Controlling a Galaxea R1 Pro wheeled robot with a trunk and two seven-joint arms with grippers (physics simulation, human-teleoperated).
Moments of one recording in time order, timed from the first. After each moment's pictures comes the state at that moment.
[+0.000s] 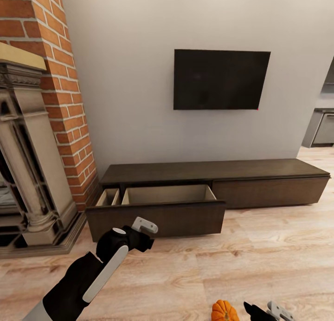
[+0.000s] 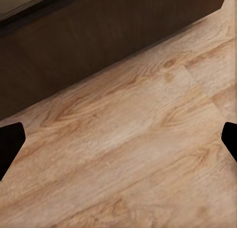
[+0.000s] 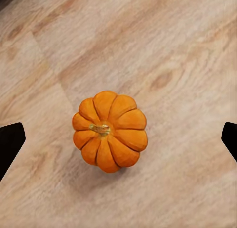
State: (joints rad) left arm -0.51 0.12 -0.61 -1.51 0.50 1.05 0.37; right arm -0.31 -0.13 -0.35 -0.40 -0.27 0.08 0.16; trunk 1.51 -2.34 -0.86
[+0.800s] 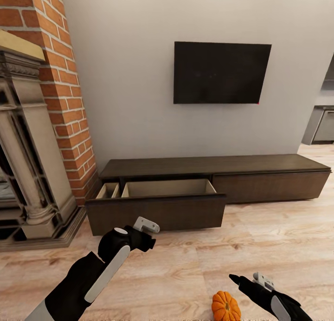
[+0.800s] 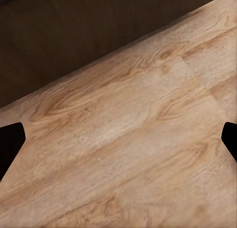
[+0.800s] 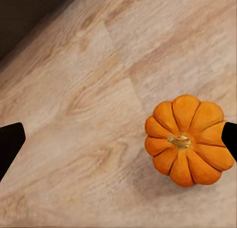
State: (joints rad) left arm -0.51 0.11 -0.61 -1.51 0.50 1.05 0.37; right arm -0.45 -0.17 -0.34 -0.40 -0.27 0.30 0.39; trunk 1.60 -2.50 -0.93
